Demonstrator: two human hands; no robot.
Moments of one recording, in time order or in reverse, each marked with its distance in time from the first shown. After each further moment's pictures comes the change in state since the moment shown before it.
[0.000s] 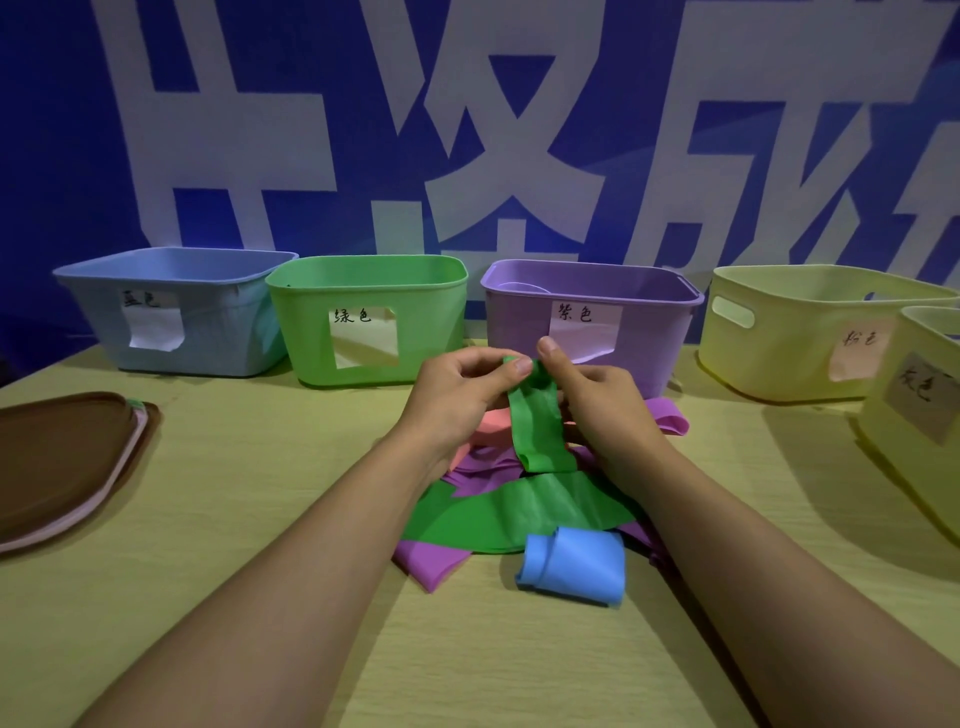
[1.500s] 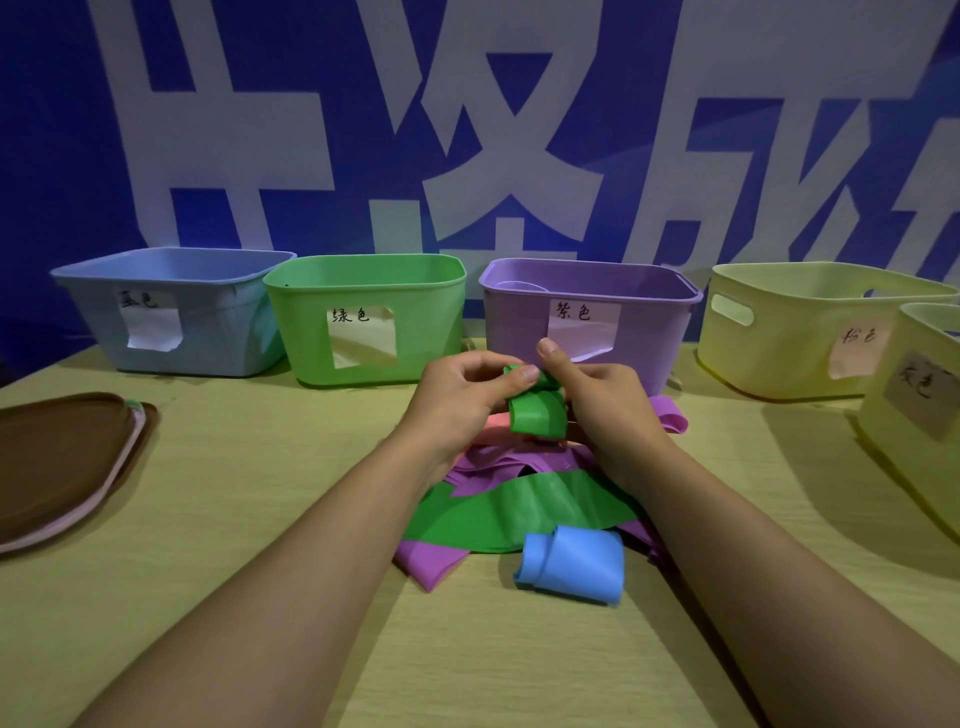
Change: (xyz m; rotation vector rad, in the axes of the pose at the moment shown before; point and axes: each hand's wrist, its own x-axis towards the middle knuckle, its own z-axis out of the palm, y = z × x) left_hand -0.001 -0.002 0.003 -0.016 -0.029 -0.044; right_hand -0.005 -0.007 0.001 0.052 0.031 0.037
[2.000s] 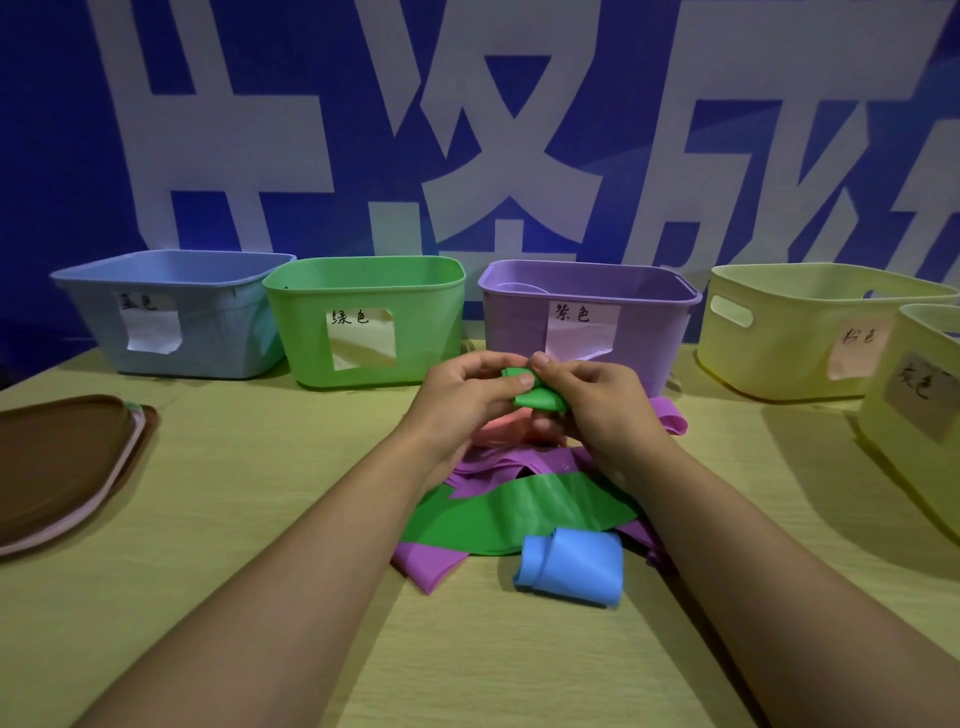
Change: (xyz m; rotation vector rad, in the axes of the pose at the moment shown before) left_hand 0.000 0.003 -0.001 -0.120 -0.036 -0.098; right_hand -0.001 -0.001 0.001 0.192 -0.043 0.030
